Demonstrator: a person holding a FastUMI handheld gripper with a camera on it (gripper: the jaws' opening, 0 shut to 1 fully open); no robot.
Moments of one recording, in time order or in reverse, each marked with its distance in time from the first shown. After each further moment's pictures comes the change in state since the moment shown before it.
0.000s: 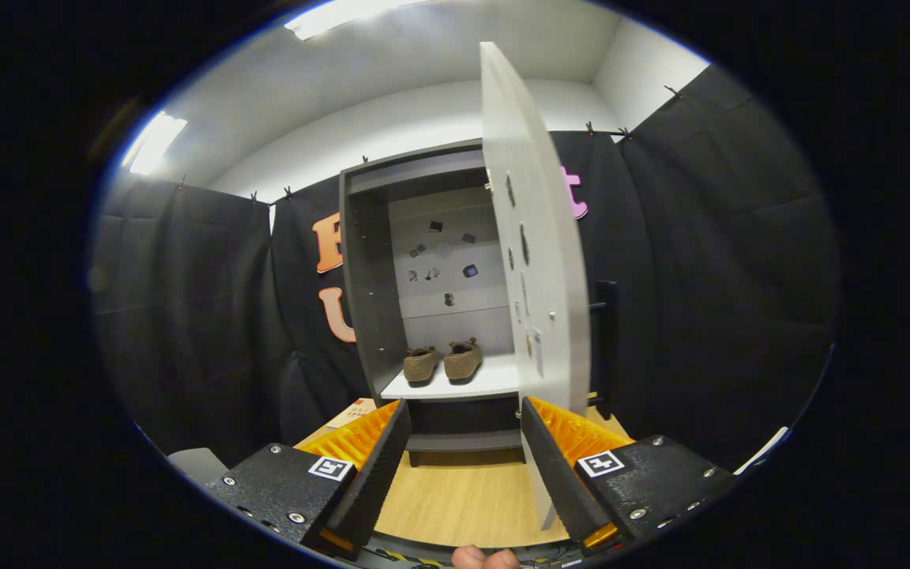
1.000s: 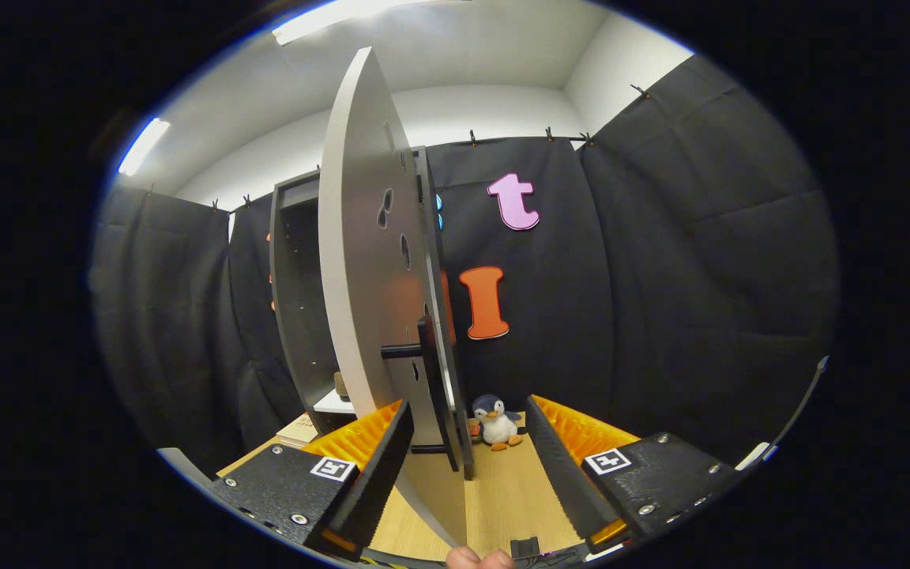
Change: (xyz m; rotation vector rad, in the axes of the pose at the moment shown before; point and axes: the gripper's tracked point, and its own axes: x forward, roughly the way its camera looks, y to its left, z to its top) arm 0.041 -0.089 0.016 -0.012 -0.028 -0.097
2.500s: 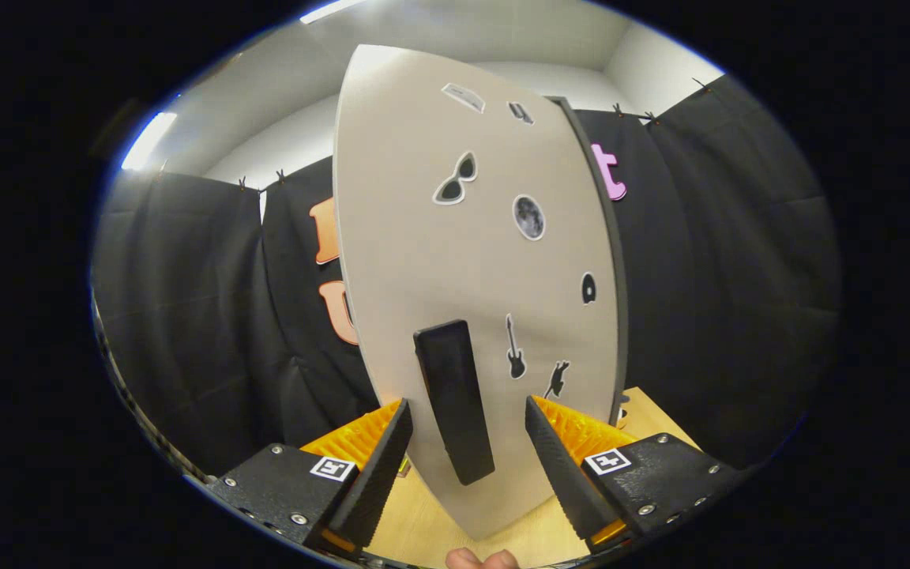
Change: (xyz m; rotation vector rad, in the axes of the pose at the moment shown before) arm 0.100 0.272 -0.029 0.031 0.097 0.106
